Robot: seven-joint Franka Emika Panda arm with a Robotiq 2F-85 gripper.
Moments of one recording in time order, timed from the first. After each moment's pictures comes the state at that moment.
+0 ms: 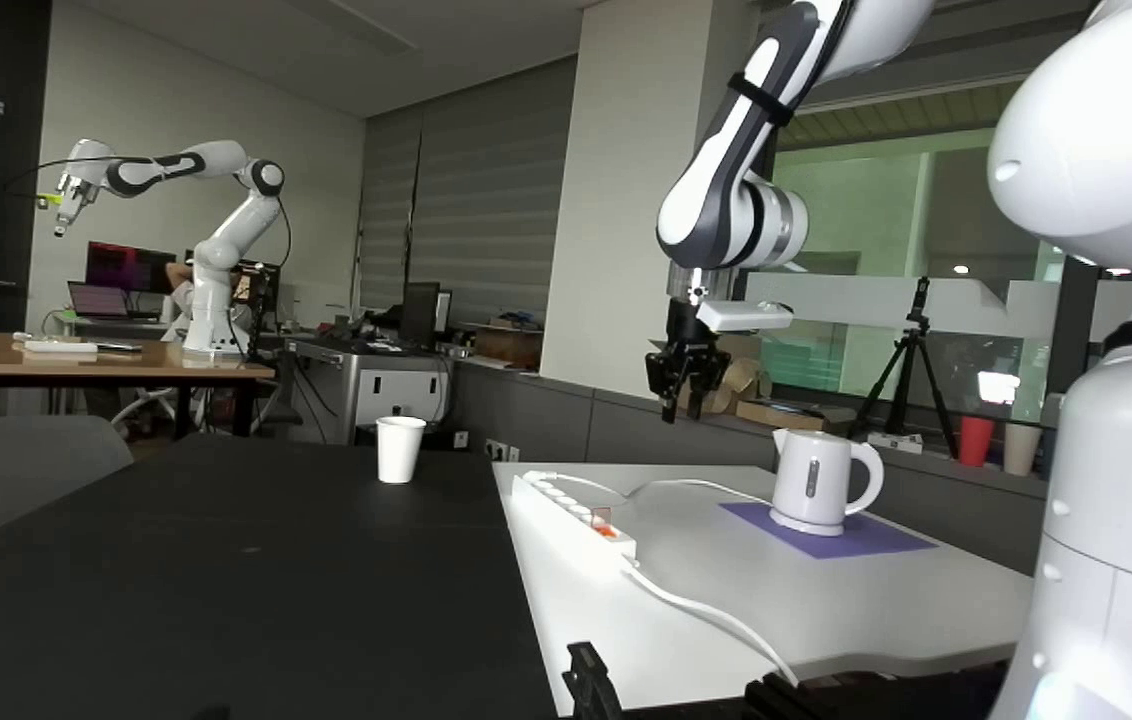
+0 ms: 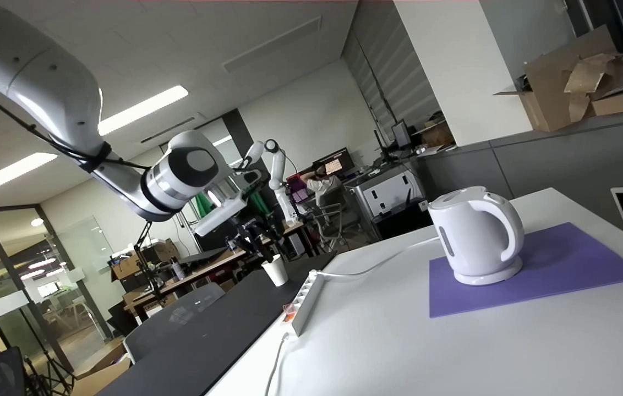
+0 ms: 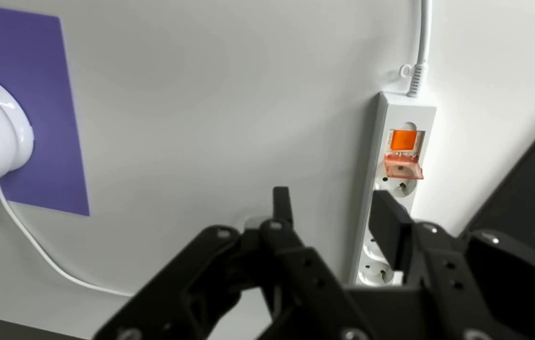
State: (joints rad) arm -0.02 0.10 0.02 -2.45 -0.23 2.75 -0.06
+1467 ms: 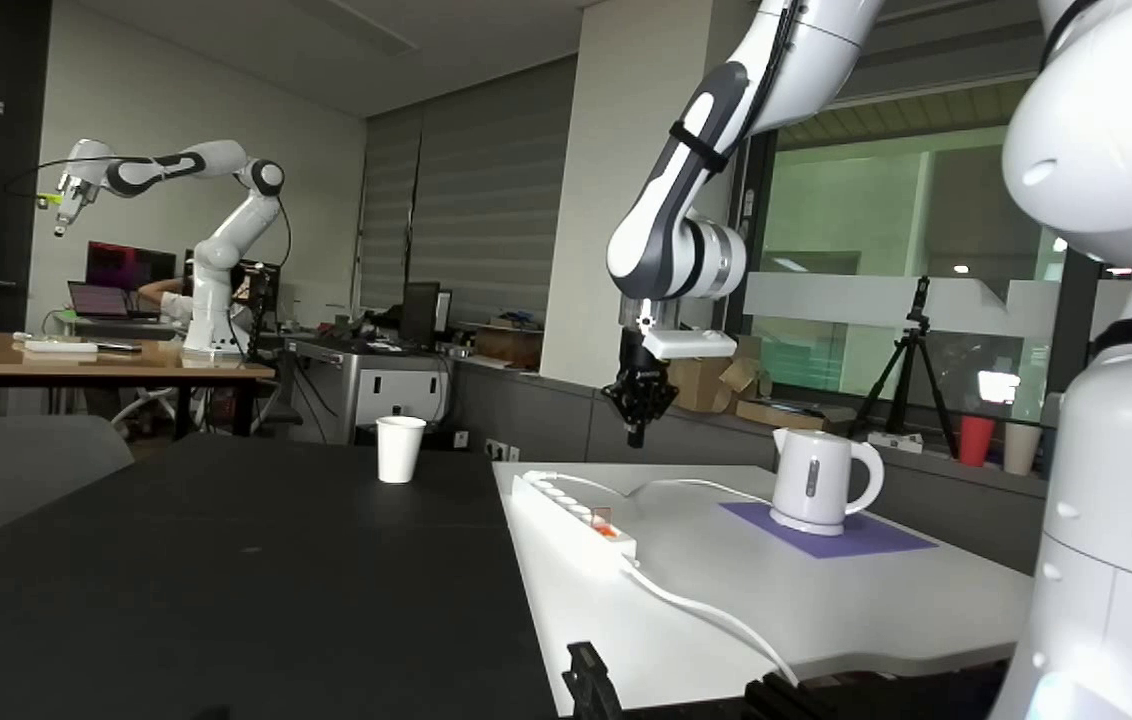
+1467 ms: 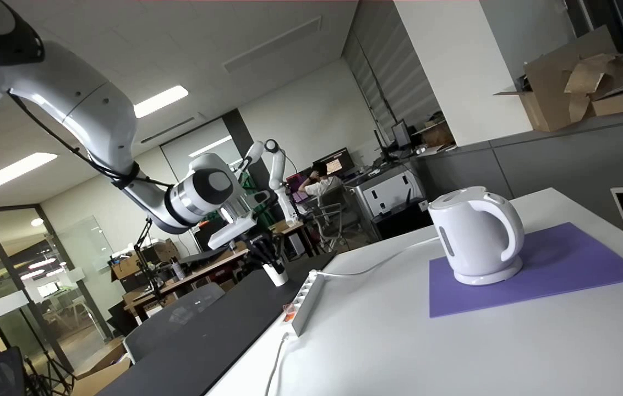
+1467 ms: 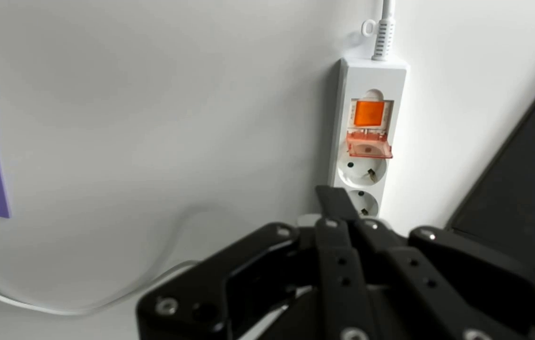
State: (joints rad) arm 0.07 0.31 0.02 -2.26 -0.20 2.72 -0.01
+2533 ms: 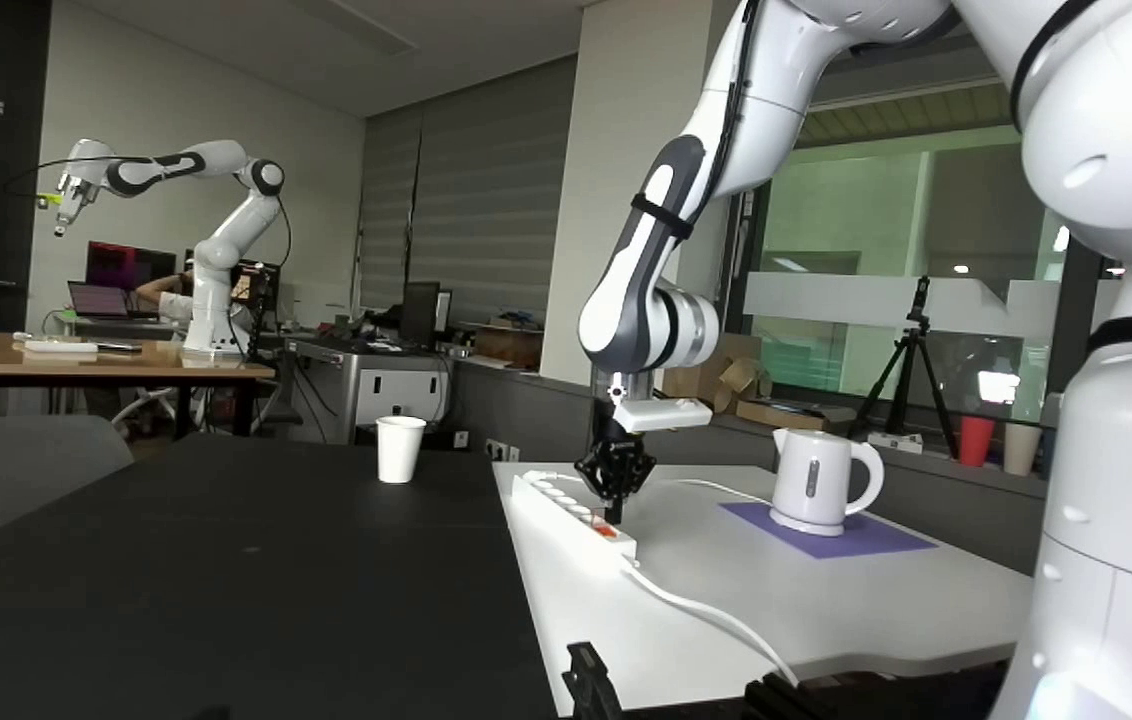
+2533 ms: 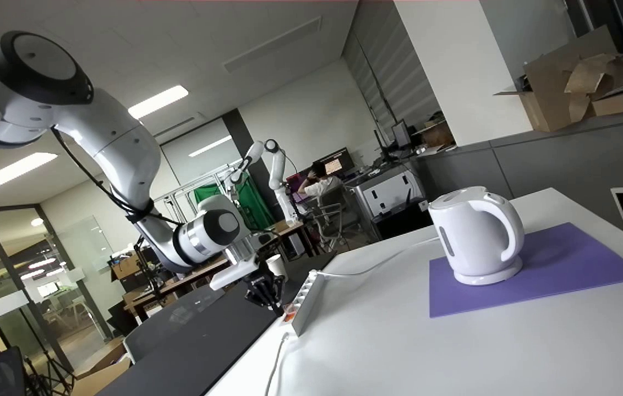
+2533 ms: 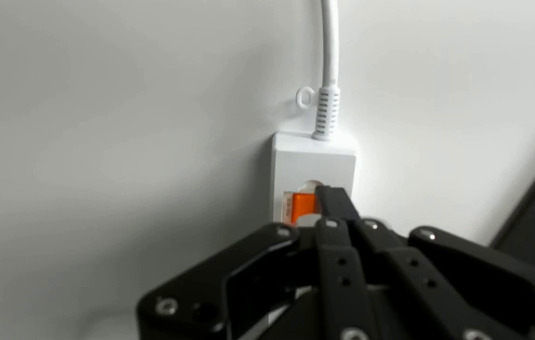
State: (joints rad) arm 0.17 0.53 -0.01 -2.24 -0.20 2.80 0.07
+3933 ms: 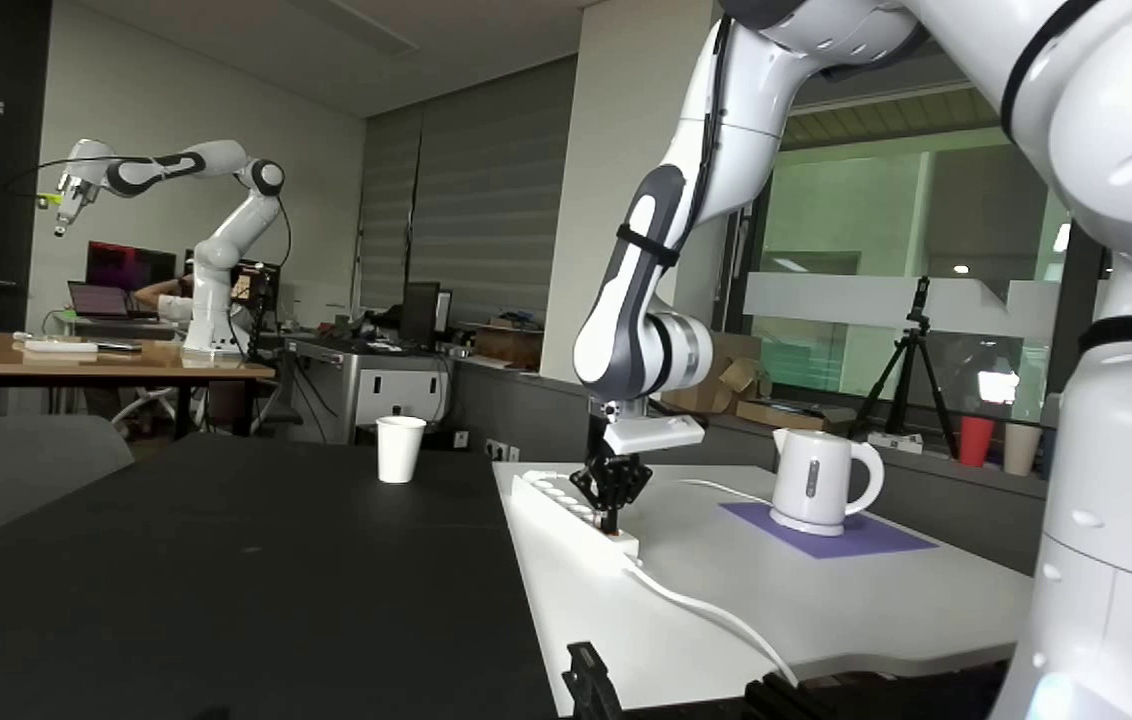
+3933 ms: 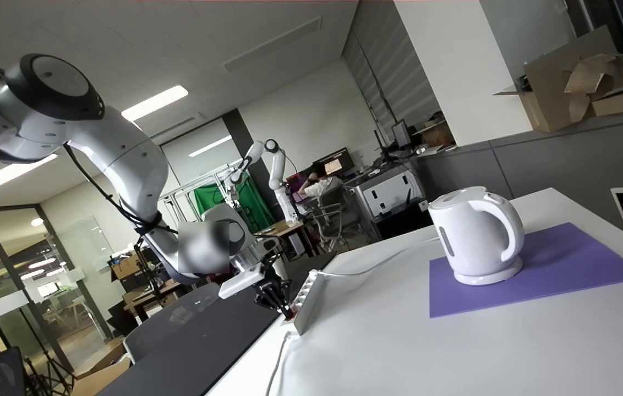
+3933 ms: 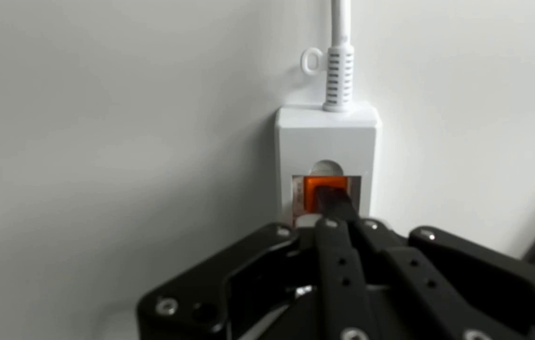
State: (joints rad) arm 0.28 0.61 -0.12 -2.20 -0.17 2.91 0.13
